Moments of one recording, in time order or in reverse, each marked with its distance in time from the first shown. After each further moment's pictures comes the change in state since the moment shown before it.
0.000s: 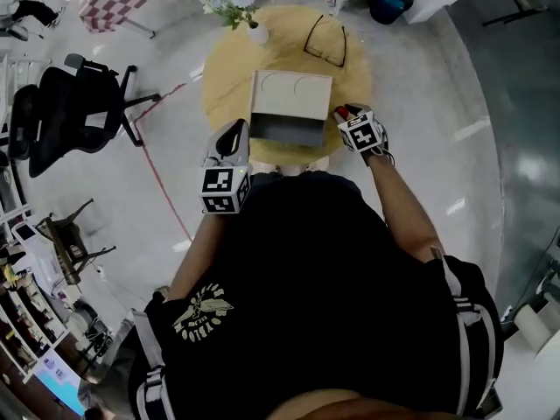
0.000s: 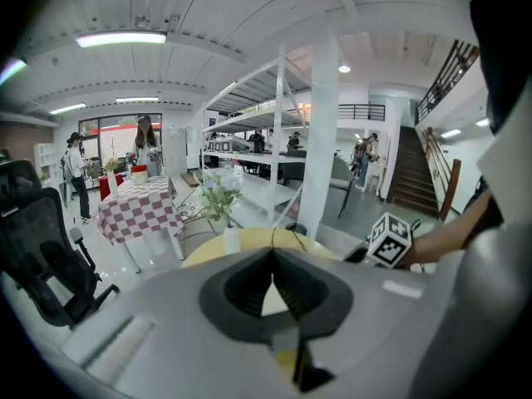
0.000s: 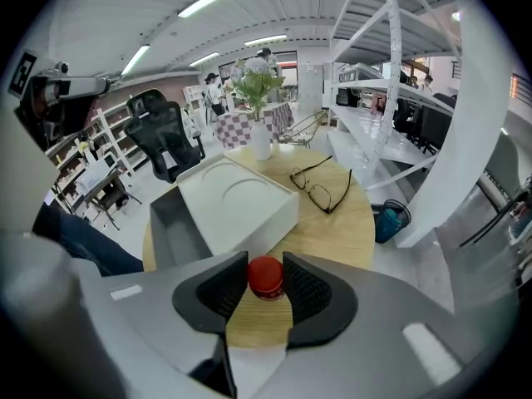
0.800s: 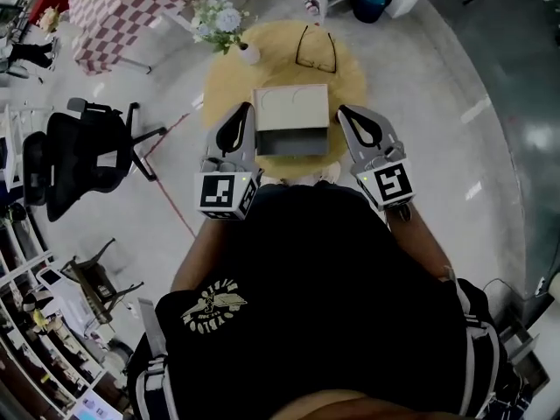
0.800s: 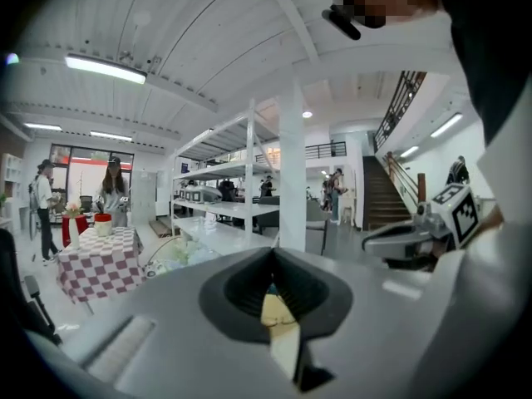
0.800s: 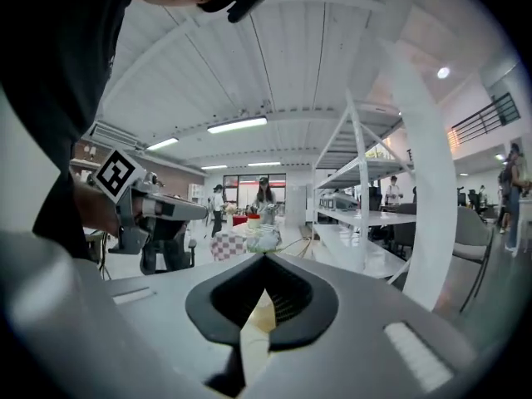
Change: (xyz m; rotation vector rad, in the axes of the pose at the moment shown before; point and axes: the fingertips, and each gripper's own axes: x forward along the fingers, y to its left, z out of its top) left arm -0.016 -0.013 0.129 0.120 -0.347 -0.172; right arm -0.243 0.069 0.168 -0.038 -0.840 -0.147
